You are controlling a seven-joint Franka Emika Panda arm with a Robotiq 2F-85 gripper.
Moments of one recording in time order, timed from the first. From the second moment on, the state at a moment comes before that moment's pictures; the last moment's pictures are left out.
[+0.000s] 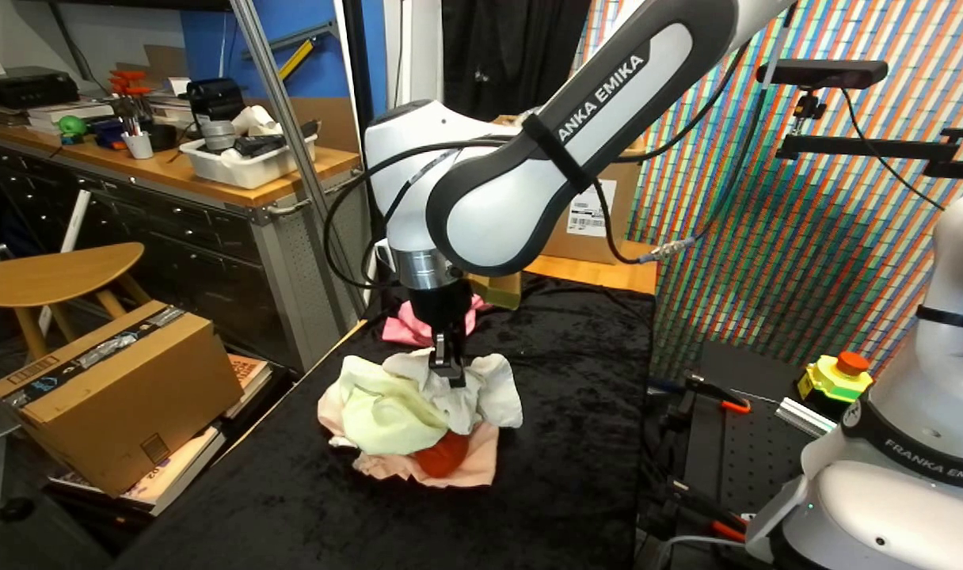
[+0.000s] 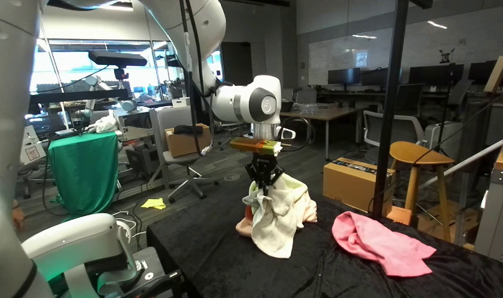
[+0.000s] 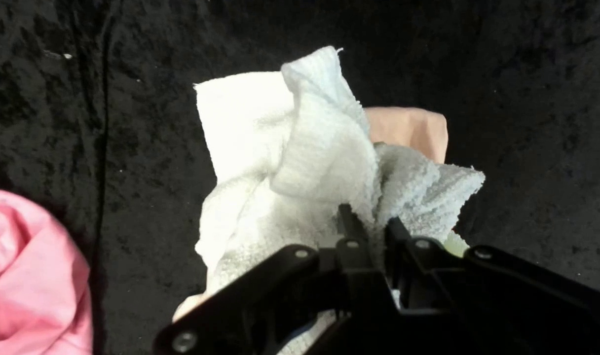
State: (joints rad) arm 0.20 0.37 0.15 -2.04 -0.10 2.25 -0.04
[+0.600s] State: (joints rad) arm 0.22 0.46 0.15 -1.96 -0.10 2.26 0.03
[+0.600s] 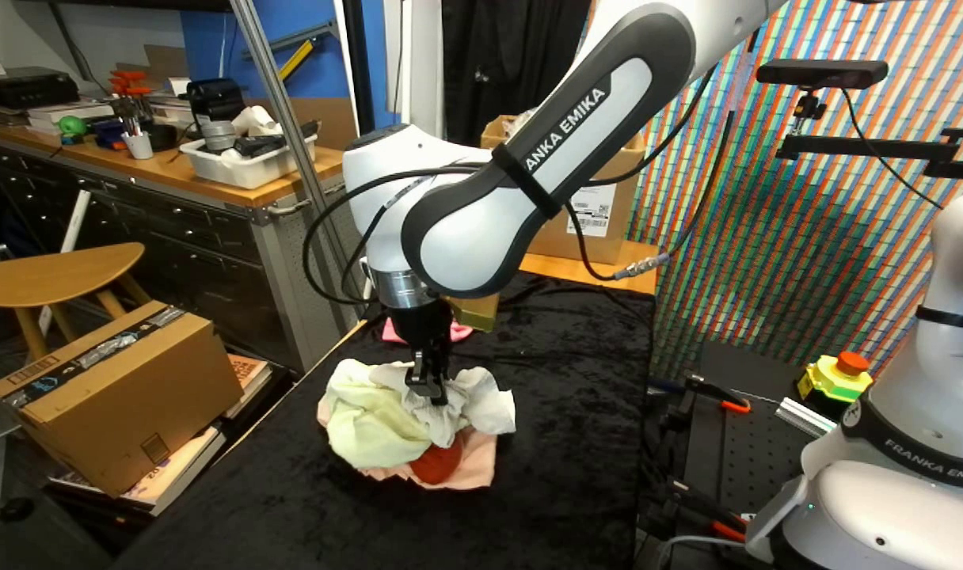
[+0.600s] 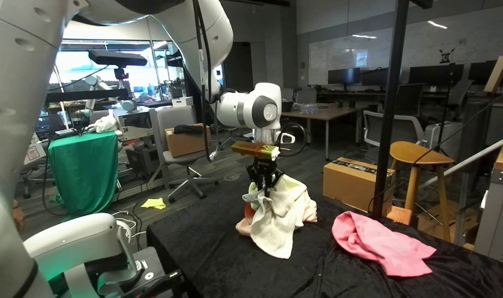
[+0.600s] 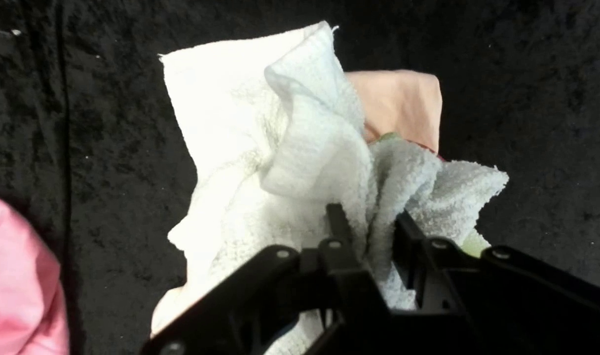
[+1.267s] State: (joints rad) arm 0.21 0.39 0.14 -1.95 -0.10 2.26 0.03
